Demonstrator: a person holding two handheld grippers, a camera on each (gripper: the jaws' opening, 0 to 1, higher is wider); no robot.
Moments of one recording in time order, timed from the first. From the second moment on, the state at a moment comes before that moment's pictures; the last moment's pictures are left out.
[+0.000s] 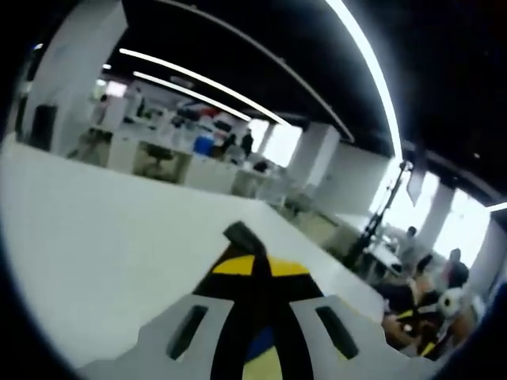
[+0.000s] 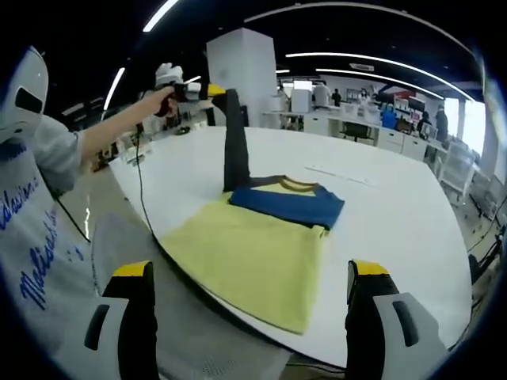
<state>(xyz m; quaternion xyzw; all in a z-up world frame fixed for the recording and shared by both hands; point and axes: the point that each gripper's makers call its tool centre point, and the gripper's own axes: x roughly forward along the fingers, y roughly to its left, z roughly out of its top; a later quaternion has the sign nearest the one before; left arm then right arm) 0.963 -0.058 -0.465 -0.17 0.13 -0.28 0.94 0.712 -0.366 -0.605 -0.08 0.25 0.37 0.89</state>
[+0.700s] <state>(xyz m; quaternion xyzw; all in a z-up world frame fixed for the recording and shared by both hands) 0.970 -0.139 -0.480 -0.15 0.17 -0.34 0.91 0.711 -0.375 -0.614 -0.06 0.25 0.37 0.89</state>
